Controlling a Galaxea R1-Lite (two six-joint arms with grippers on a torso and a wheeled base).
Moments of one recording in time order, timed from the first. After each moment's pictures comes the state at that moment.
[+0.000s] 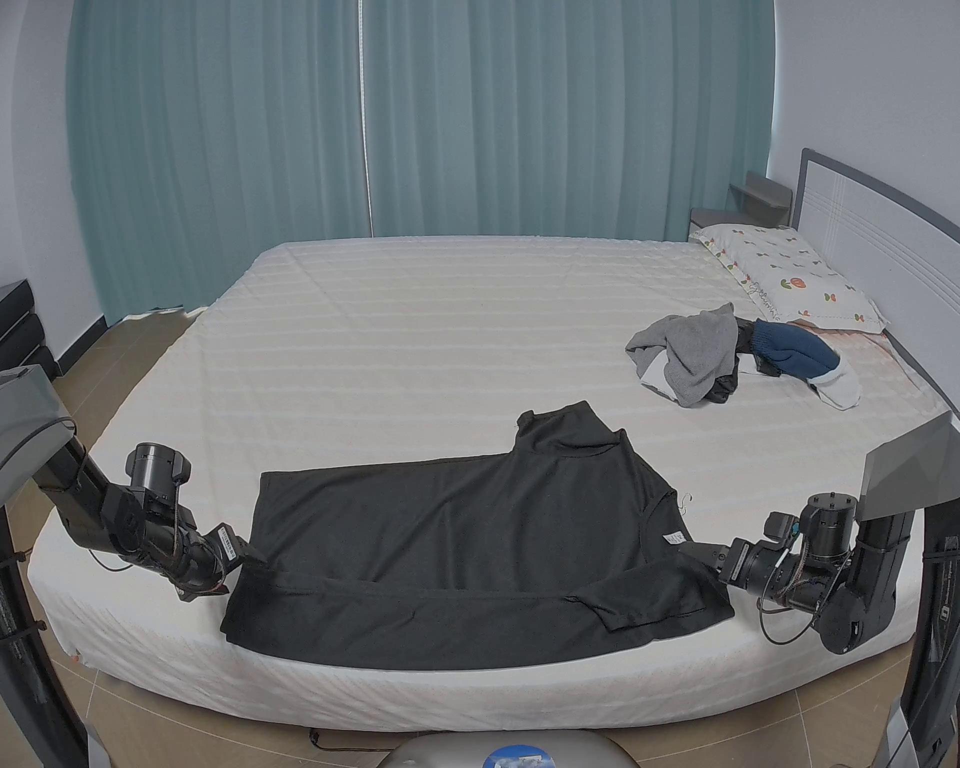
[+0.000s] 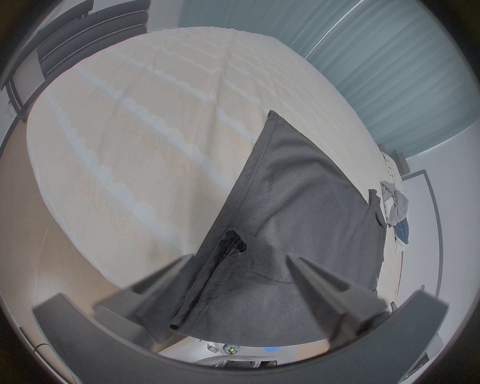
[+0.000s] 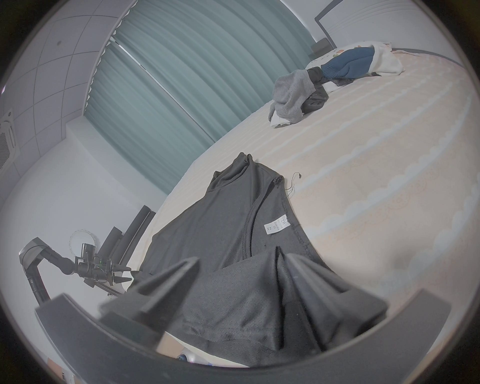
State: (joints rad) left arm 0.10 2.10 -0.79 -0.25 -0.23 -0.55; right arm 0.09 2.34 -0.35 -1.55 0.39 0.52
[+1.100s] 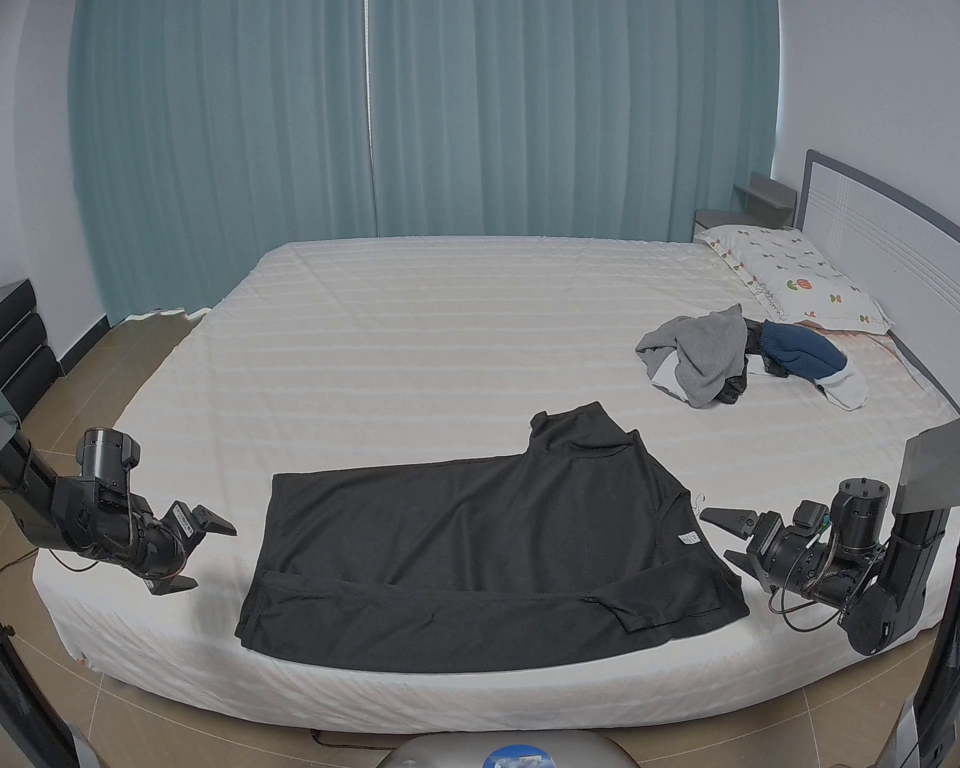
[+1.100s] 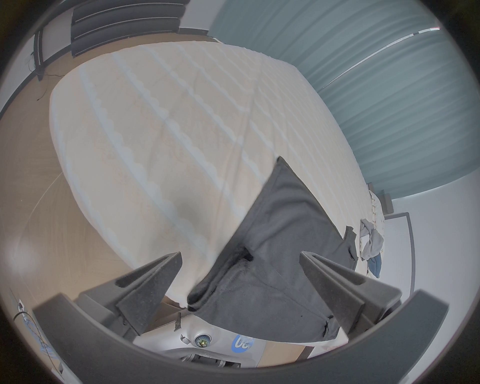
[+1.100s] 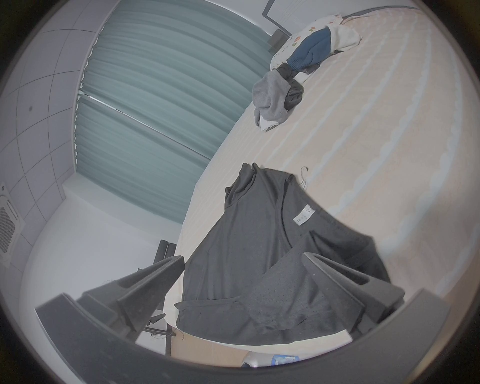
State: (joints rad) left arm 0.19 1.93 -0.70 -0.26 -0.32 -0.69; right arm 0.08 2.17 -0.24 -1.55 0.38 0.87
